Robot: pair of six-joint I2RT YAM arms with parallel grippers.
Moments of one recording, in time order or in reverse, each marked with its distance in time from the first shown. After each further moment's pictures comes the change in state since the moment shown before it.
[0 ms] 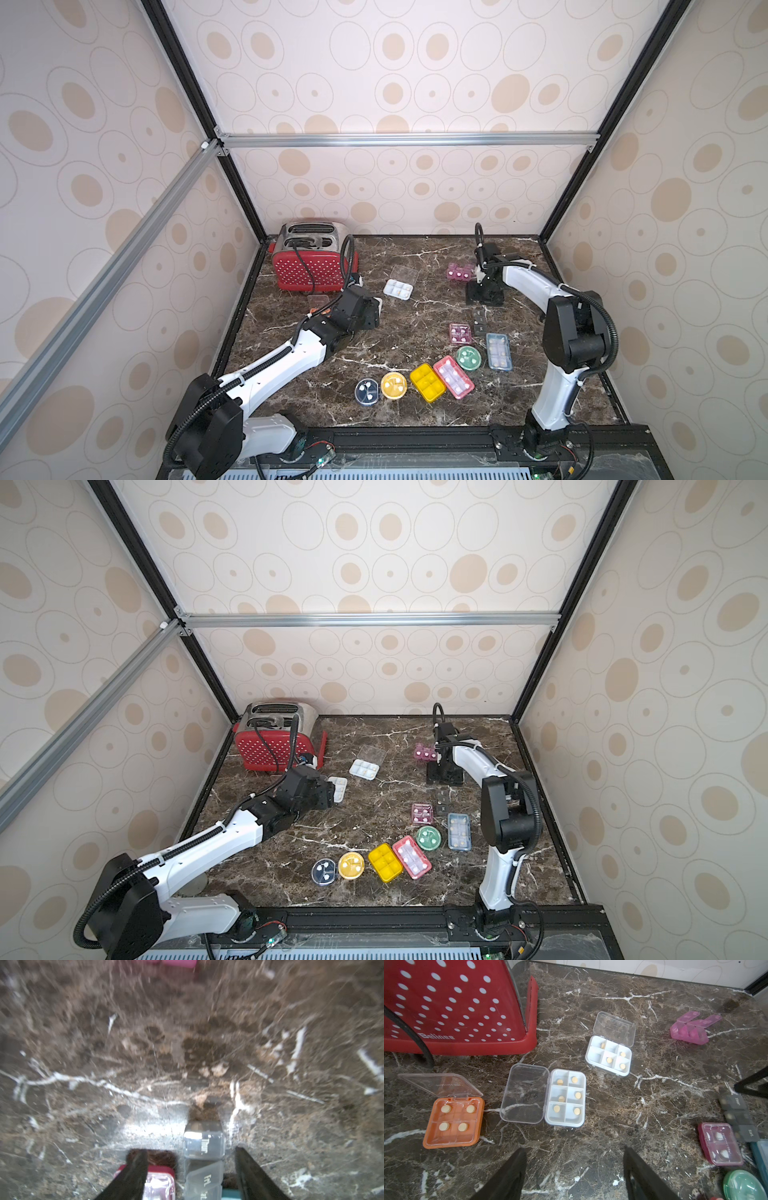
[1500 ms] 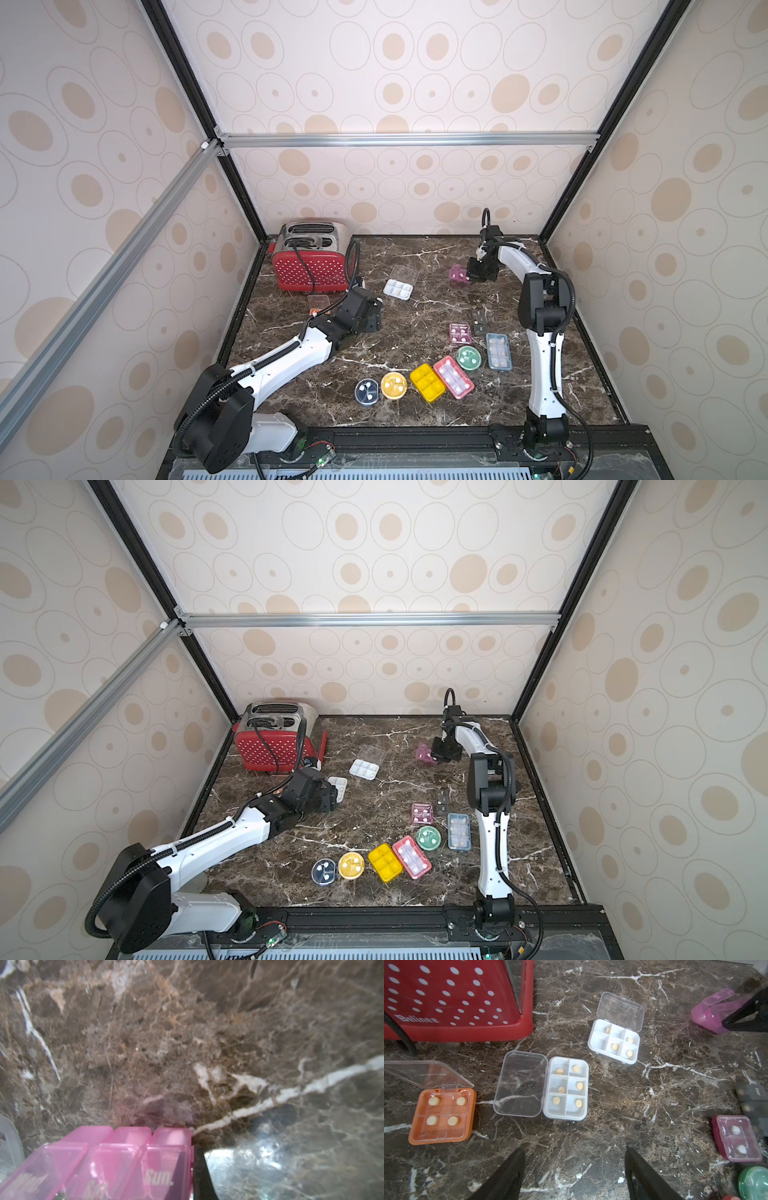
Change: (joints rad) left arm 0.000 0.058 -0.008 0.005 0.017 -0.005; right arm -0.097 0.461 0.509 -0.048 -0.140 0.013
